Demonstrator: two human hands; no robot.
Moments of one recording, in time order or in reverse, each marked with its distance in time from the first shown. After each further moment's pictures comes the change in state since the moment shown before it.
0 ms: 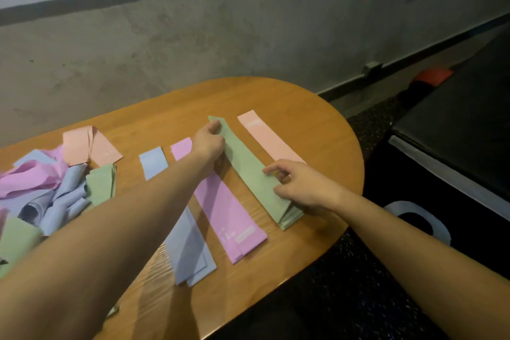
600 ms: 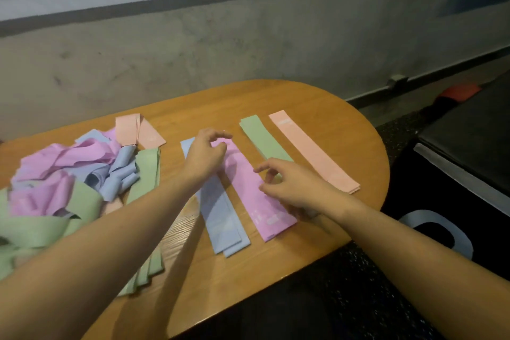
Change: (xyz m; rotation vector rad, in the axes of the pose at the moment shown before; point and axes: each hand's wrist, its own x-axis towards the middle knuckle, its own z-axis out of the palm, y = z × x) left_hand -0.056 -0.030 -0.085 0.284 0.086 0.382; right_hand -0.010 -0.055 0.049 -0.101 0.023 -0.218
